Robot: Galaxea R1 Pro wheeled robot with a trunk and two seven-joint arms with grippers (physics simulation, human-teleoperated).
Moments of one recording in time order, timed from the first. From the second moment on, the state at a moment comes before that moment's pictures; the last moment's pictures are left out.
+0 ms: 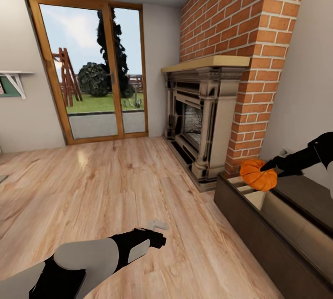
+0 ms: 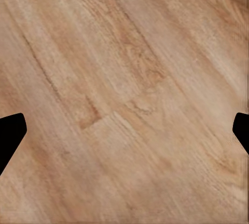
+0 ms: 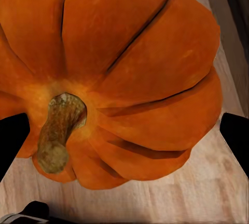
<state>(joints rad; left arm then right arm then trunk) -0.90 -0.16 -1.99 -0.26 1.85 0.14 0.16 -1.40 -0.45 -0.64 -0.30 1.35 0.97 1.34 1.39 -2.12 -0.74</state>
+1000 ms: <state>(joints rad) -0.90 -0.16 -1.99 -0.26 1.85 0.14 0.16 -1.40 -0.42 -0.58 -0.45 1.54 0.97 1.32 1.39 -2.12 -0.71</state>
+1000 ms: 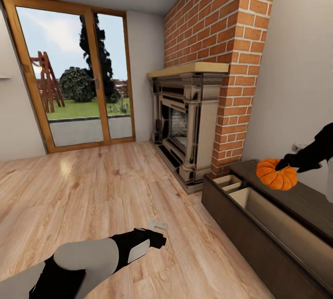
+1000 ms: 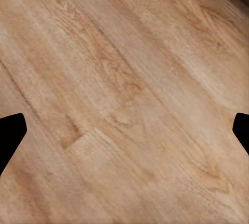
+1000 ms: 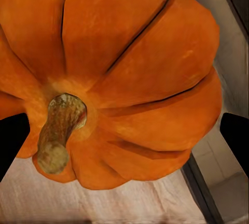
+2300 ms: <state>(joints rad) -0.90 -0.16 -1.99 -0.26 1.85 0.14 0.14 -1.40 -0.47 -0.59 -0.09 1.47 0.89 0.96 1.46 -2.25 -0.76</state>
